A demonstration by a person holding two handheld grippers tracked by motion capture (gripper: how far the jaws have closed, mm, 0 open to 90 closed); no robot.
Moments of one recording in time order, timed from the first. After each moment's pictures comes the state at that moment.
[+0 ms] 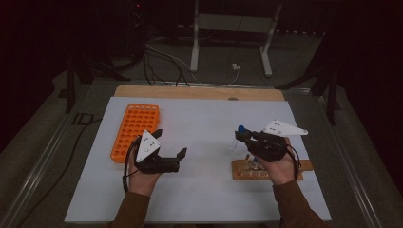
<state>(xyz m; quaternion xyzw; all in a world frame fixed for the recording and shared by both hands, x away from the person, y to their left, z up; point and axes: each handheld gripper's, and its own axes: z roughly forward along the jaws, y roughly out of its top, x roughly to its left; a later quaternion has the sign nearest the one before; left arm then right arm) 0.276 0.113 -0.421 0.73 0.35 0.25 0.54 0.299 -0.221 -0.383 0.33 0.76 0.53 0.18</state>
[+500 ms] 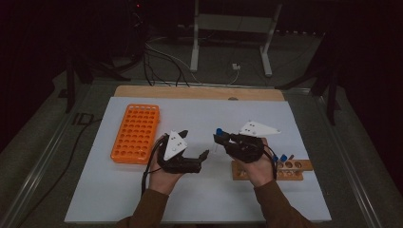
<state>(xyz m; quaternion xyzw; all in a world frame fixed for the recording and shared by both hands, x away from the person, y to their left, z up) 0.280 0.063 -0.419 0.76 0.30 0.23 0.52 0.302 -0.170 -0.393 0.32 0.77 0.53 0.15</state>
